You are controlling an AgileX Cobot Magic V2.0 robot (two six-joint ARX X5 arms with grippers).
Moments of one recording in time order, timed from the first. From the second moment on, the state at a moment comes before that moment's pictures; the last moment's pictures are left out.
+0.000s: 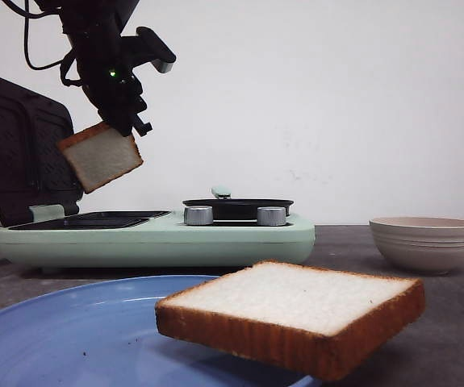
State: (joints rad) left arm -0.38 1.84 1.52 -0.18 -0.36 0.80; right arm 0.21 0.34 0.40 -0.25 -0.18 0.28
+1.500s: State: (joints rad) left arm -0.41 1.94 1.52 -0.36 -0.32 0.82; right arm 0.24 0.34 0.40 -0.25 -0.16 0.26
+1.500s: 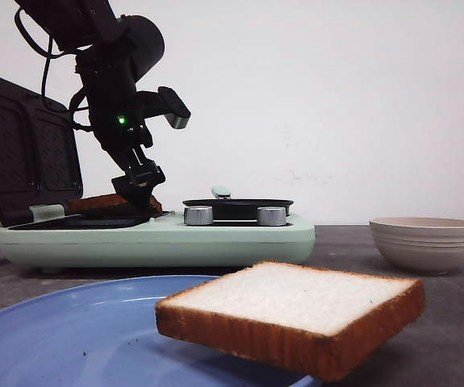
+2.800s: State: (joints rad) left arm -0.39 1.36 1.52 -0.61 -0.08 0.15; right arm 0.24 0.43 0.40 -0.31 -0.18 0.24
